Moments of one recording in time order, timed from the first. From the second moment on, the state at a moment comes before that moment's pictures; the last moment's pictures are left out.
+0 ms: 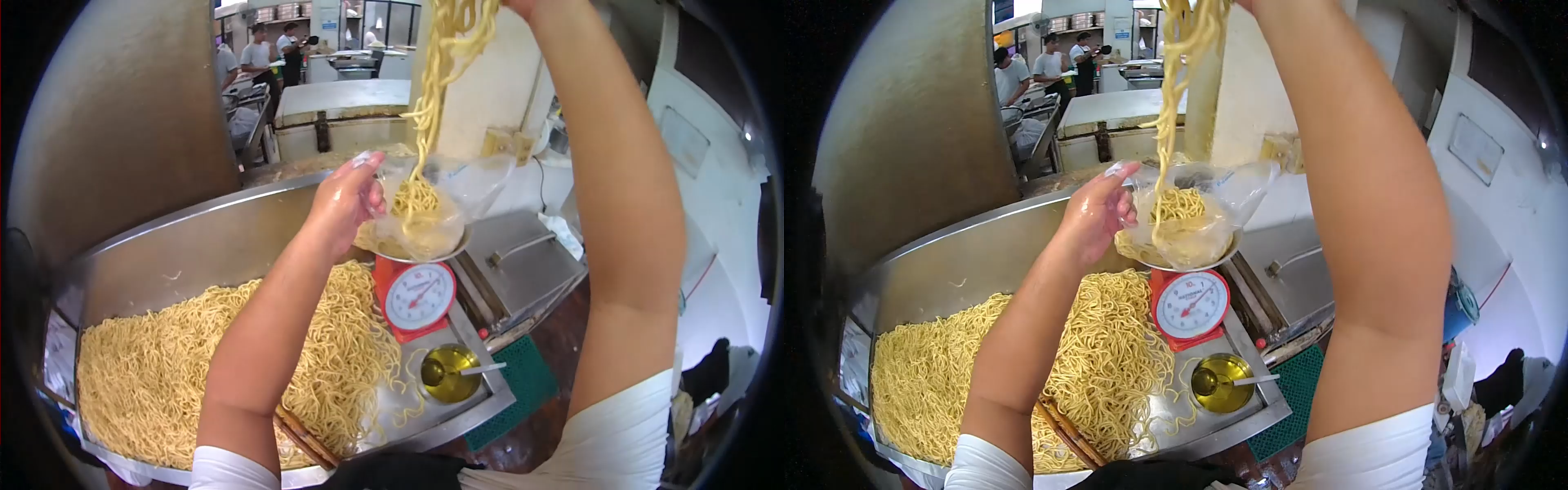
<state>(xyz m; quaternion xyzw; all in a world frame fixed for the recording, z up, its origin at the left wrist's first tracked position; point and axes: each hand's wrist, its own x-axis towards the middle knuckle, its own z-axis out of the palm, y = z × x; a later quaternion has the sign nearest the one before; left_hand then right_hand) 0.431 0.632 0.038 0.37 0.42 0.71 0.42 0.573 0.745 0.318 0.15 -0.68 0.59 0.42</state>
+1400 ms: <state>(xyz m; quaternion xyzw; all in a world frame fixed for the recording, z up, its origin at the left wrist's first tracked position) 0.405 0.651 0.053 0.48 0.53 0.64 0.28 0.634 0.817 0.090 -0.41 -0.83 -0.17 0.32</state>
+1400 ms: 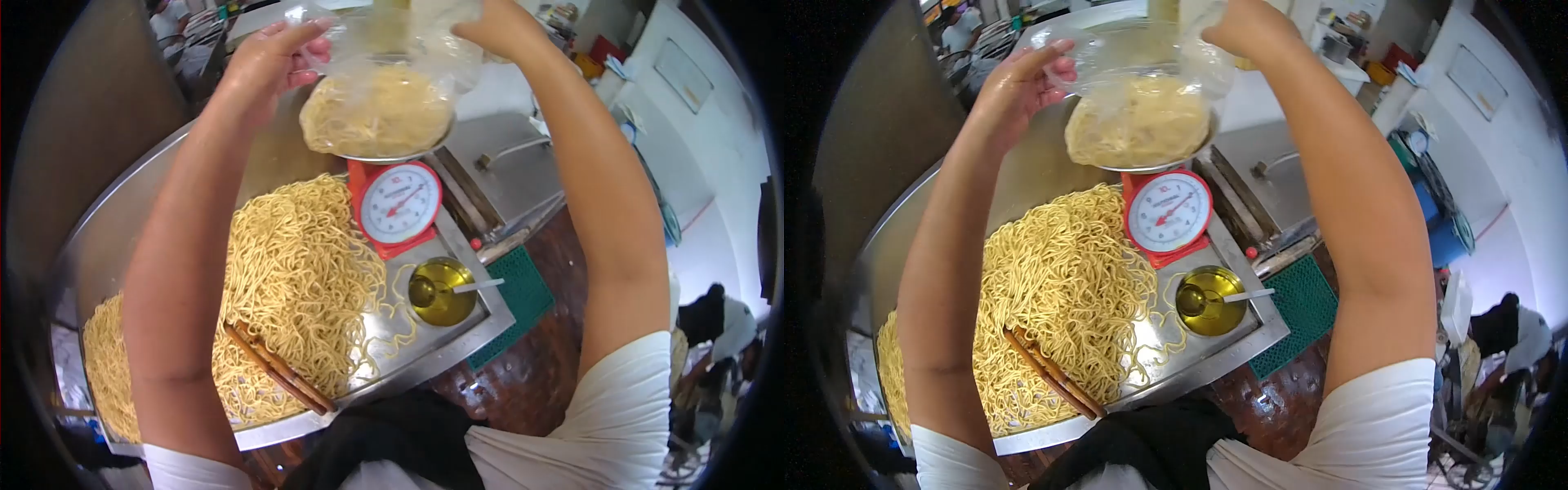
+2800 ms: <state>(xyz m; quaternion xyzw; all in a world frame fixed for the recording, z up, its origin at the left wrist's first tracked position) 0.036 0.082 -0.260 0.37 0.78 0.01 0.50 0.390 0.333 -0.089 -0.28 -0.91 0.01 -0.29</state>
